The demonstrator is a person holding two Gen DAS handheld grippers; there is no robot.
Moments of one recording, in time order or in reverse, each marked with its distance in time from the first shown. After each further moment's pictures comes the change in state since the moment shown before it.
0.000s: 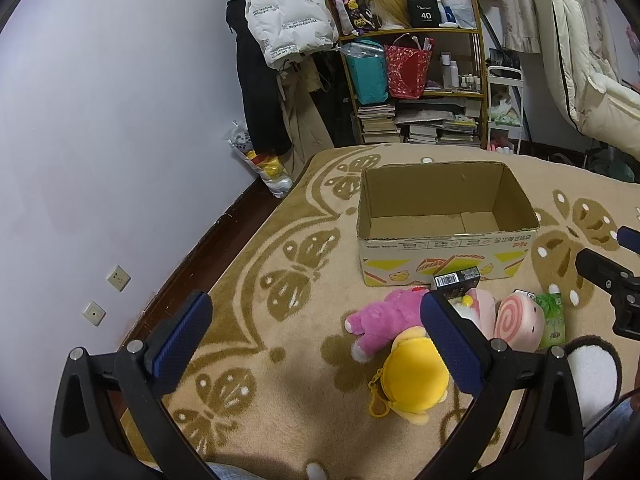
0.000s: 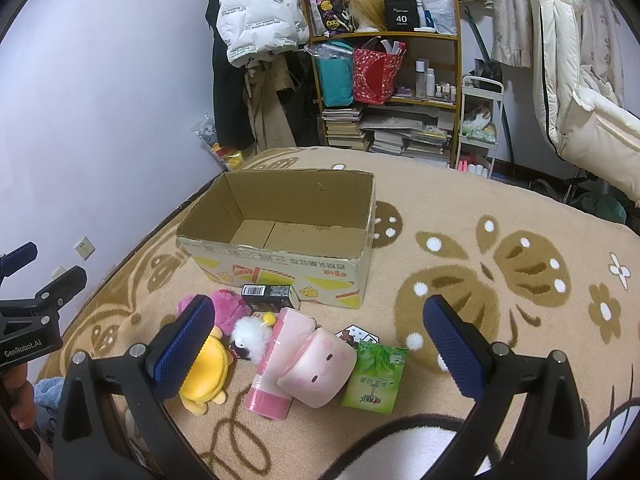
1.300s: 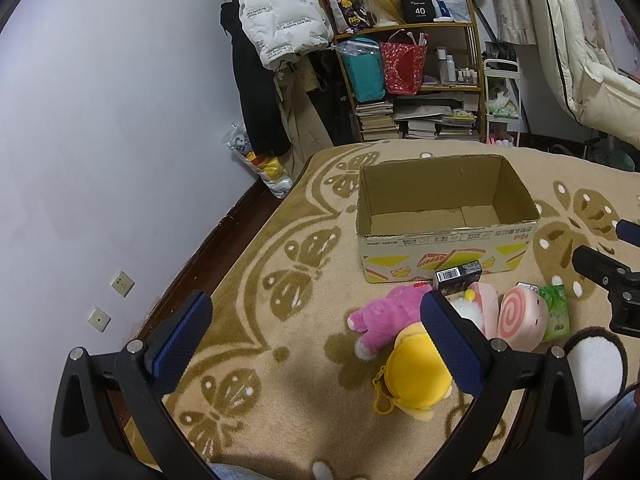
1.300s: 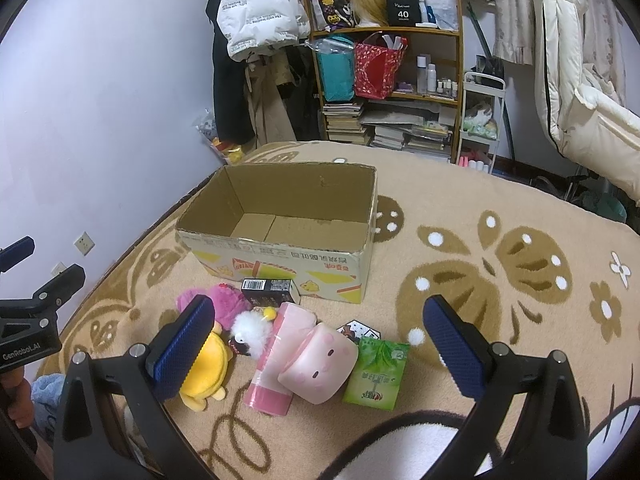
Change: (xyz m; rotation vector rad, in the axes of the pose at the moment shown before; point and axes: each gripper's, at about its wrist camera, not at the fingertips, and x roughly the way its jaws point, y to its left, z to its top) left arm -0.001 -0.003 -0.001 0.027 0.004 0.007; right arm 0.006 0.003 -0.006 0.002 0.018 0.002
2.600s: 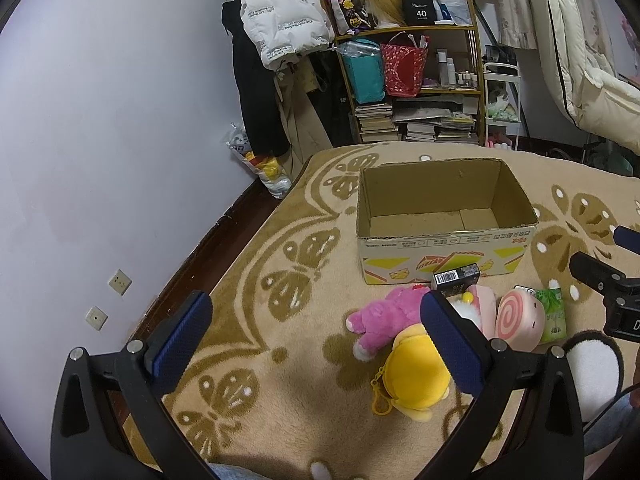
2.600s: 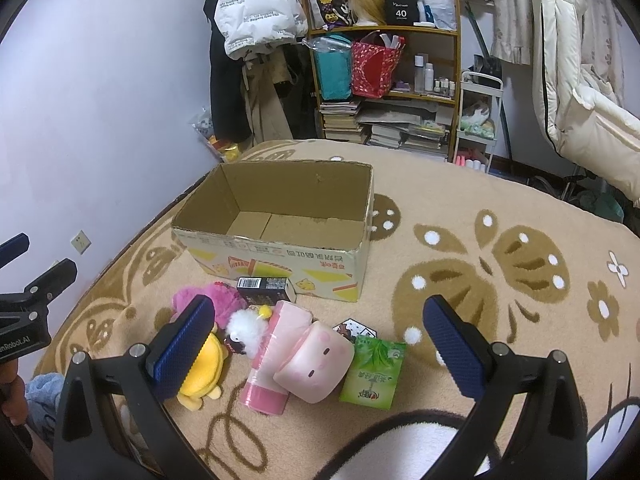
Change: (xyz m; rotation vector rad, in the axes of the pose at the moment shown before) left arm -0.003 0.002 0.002 0.004 -0.004 -0.005; right arm -0.001 -0.007 0.000 -0.001 0.000 -0.006
